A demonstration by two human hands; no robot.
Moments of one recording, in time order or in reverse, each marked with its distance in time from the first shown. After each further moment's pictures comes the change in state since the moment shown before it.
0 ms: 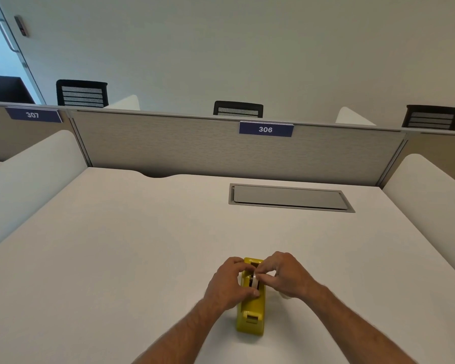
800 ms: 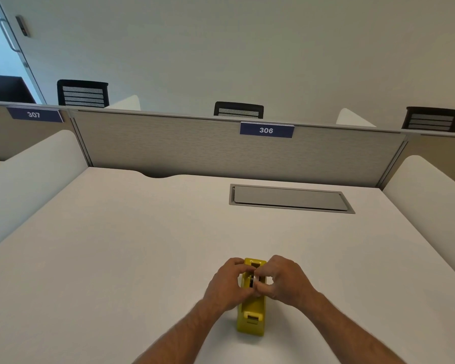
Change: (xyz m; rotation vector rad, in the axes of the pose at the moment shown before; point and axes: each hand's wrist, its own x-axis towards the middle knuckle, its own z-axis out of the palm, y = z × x) left_hand -0.002 -0.002 -0.001 0.001 0.000 0.052; right_hand -0.008 -0.004 0.013 -0.182 0.139 -0.119
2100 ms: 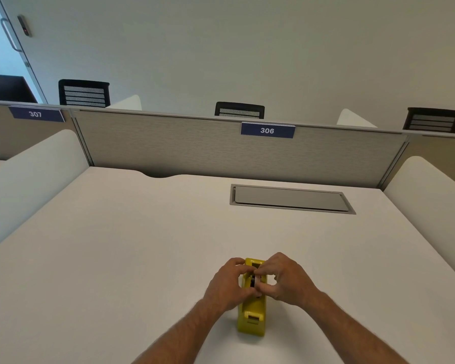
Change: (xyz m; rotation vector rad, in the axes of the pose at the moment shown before) left_hand 0.001 -0.001 -0.001 0.034 -0.015 0.007; right_hand -0.001 0.009 0.004 0.079 0.008 0.011
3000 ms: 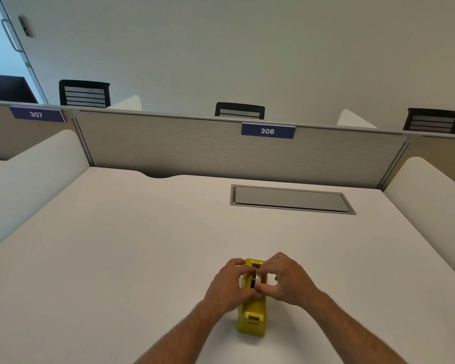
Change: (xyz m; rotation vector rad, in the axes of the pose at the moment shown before) left_hand 0.000 -0.003 0.005 -0.006 0.016 0.004; right_hand 0.001 0.002 -0.001 -0.014 0.006 -0.010
